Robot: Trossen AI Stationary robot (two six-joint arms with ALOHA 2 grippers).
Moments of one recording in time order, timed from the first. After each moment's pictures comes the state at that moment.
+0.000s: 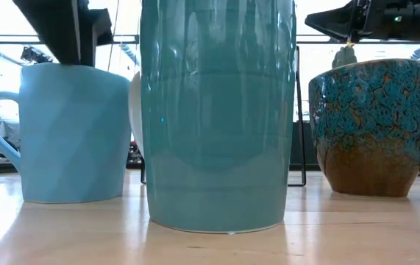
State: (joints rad) left arm -0.59 1.83 1.40 -0.78 -0.17 -0.80; right arm -0.05 0.59 0.25 0.56 0.15 -0.43
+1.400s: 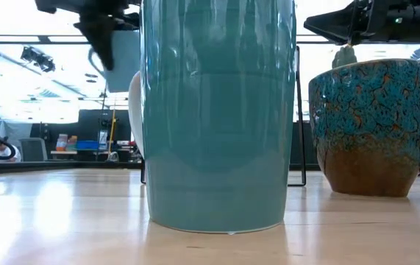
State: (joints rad) left arm -0.13 1.52 1.42 -1.35 -0.36 0.27; right arm -0.05 0.60 0.25 0.54 0.13 -0.39
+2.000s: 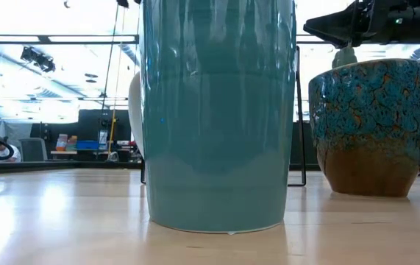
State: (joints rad) left arm 0.03 1.57 1.58 -1.00 -0.25 0.46; right arm -0.05 0.60 0.25 0.52 0.13 -0.34
